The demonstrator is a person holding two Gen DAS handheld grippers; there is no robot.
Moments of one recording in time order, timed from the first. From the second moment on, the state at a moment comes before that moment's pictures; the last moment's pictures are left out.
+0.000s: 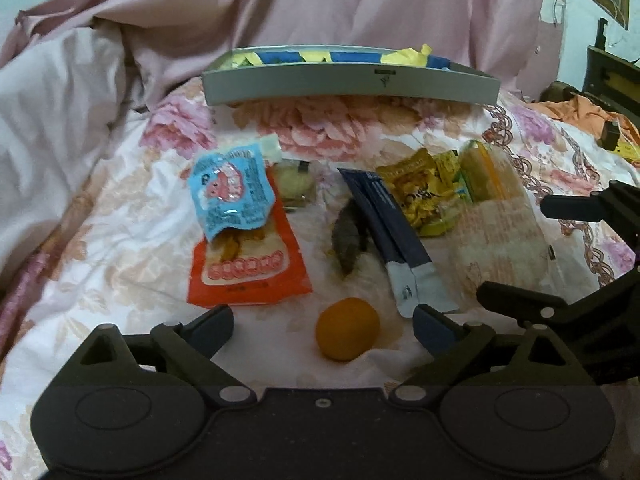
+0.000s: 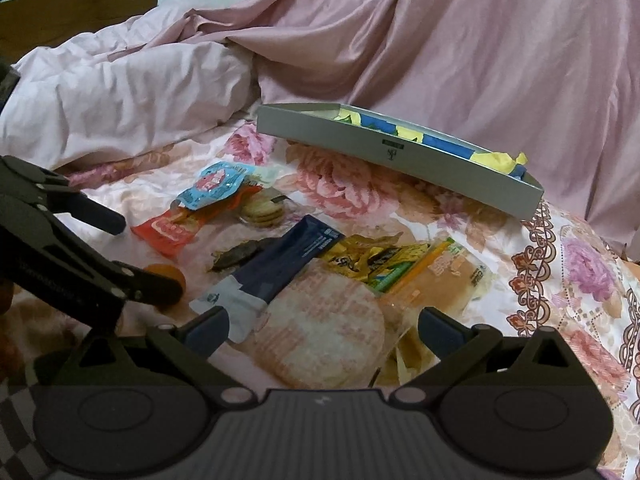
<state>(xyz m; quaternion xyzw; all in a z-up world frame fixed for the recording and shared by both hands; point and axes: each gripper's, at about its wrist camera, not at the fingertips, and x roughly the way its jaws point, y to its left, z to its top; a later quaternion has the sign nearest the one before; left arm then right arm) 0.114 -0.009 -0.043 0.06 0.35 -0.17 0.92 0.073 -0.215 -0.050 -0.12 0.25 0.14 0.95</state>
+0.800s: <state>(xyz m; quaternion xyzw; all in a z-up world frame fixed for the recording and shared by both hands) 0.113 -0.011 -0.050 0.02 0.38 -0.19 0.91 0.085 -0.205 -0.068 -0.15 0.25 0.16 0.94</state>
